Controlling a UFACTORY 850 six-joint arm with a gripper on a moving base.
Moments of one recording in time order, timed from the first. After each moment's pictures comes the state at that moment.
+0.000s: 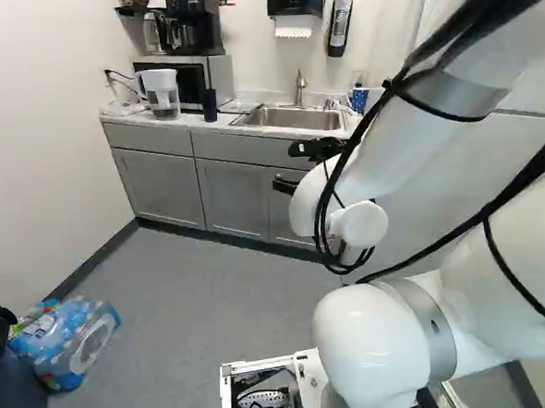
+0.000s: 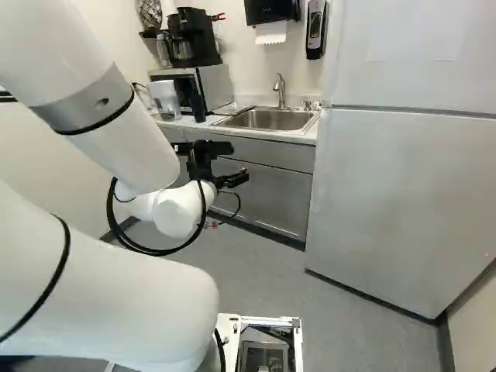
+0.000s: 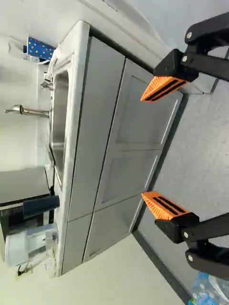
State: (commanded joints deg) arm 0.0 17.6 -6.5 0.0 50.0 0.0
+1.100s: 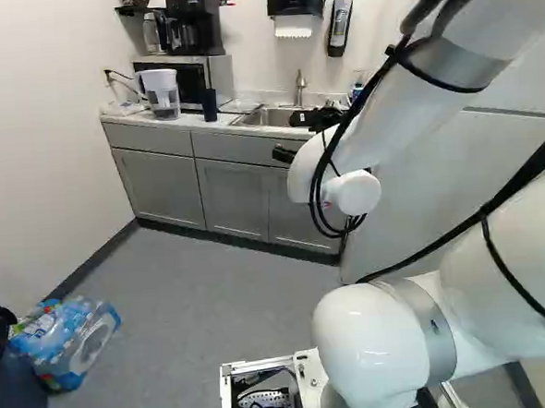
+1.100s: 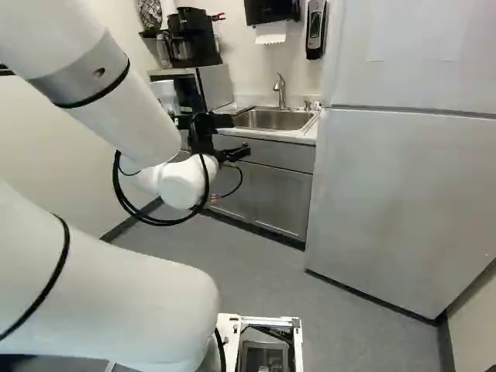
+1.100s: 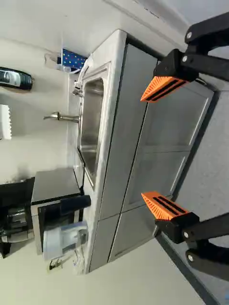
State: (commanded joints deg) arm -0.8 17.0 -14.7 0.0 50.0 0.0
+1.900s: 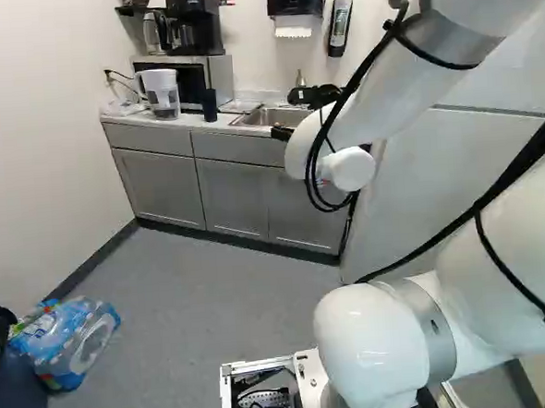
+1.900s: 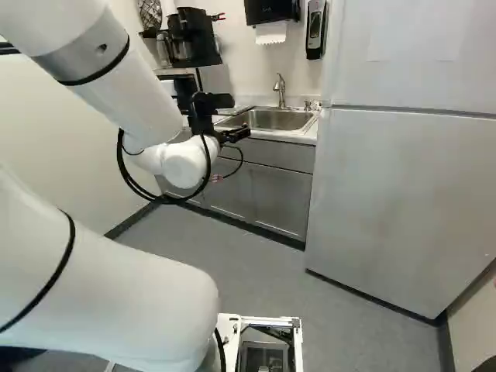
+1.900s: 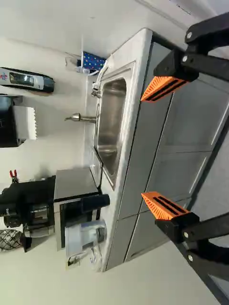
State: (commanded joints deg) arm -0.7 15.4 -21.4 0.0 49.7 0.0
